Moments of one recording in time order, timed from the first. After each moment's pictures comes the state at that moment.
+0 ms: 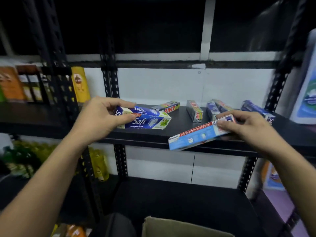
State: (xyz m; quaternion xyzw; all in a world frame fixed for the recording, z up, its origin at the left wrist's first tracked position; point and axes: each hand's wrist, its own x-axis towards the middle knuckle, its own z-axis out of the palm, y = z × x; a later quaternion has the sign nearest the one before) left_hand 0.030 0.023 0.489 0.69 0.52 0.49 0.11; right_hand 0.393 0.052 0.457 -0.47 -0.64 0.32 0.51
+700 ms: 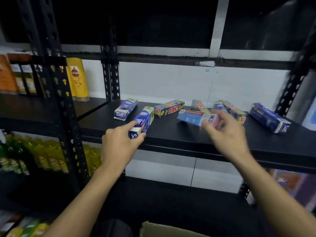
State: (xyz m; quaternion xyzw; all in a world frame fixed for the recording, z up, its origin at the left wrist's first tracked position) left_hand 0.055 0.095 0.395 0.59 0.64 0.49 -0.07; right_hand 0.326 0.113 0.425 -0.55 -0.64 0.02 0.53
